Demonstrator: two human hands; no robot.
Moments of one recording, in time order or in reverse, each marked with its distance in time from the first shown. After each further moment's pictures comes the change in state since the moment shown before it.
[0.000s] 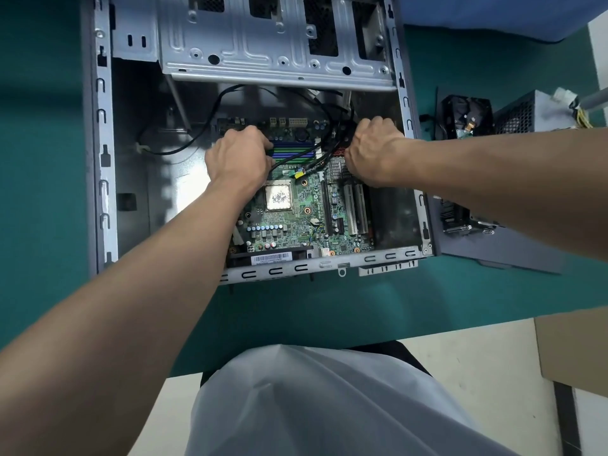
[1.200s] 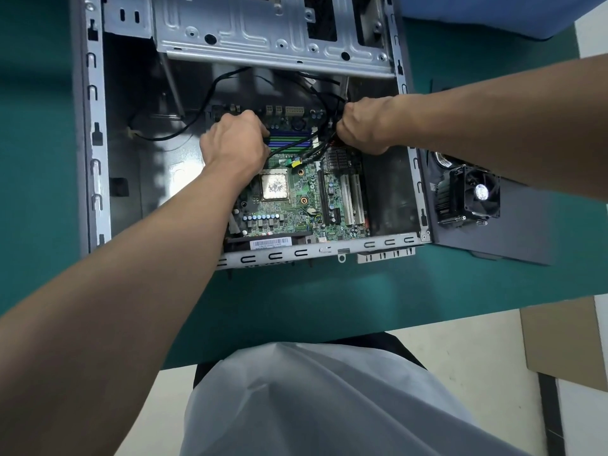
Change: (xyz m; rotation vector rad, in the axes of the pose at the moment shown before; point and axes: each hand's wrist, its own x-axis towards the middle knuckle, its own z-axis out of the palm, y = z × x) left_hand 0.002 0.001 -0.002 0.003 0.006 -0.009; right_hand 0.010 0.018 -0.021 -0.182 -0.134 -0.195
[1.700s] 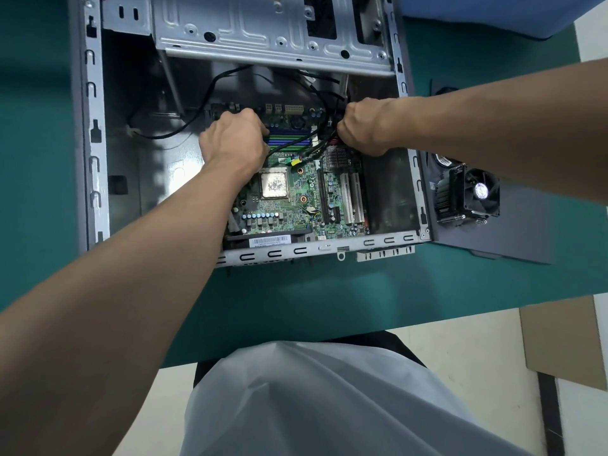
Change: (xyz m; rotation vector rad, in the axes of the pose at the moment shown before) left_hand -0.001 0.000 0.000 0.002 0.002 -0.006; right_hand -0.002 -0.004 0.002 0.068 0.008 0.025
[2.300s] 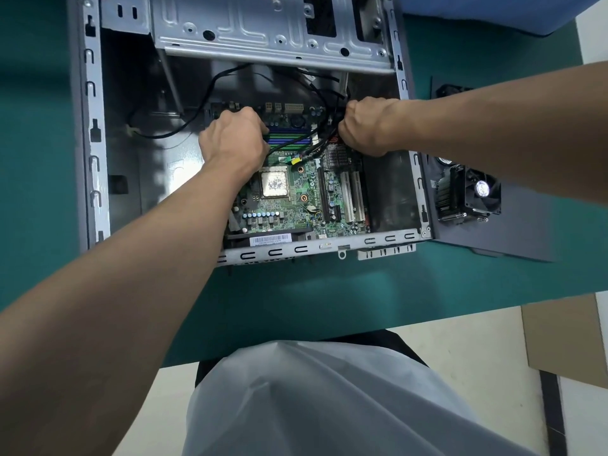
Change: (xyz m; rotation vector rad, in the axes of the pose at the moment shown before) left_hand -0.001 0.000 -0.001 0.000 -0.003 0.007; right_hand -0.004 -0.002 0.002 -0.027 0.020 -0.027
